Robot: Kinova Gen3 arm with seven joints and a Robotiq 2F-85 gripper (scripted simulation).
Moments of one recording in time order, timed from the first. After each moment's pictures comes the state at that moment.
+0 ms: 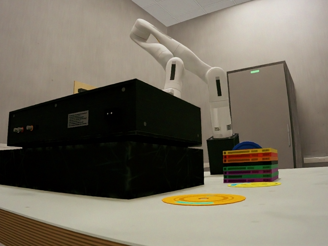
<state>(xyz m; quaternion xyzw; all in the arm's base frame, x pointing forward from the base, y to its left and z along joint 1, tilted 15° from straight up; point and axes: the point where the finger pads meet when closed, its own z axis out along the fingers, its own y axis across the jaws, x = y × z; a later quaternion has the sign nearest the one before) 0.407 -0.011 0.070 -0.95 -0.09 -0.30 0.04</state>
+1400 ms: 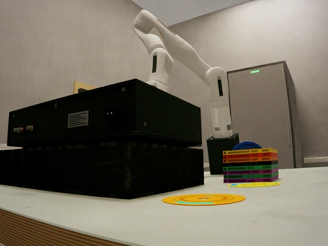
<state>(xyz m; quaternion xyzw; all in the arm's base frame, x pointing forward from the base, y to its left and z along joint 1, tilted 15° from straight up) 0.509 0.006 0.097 -0.95 -0.09 -0.29 0.04</state>
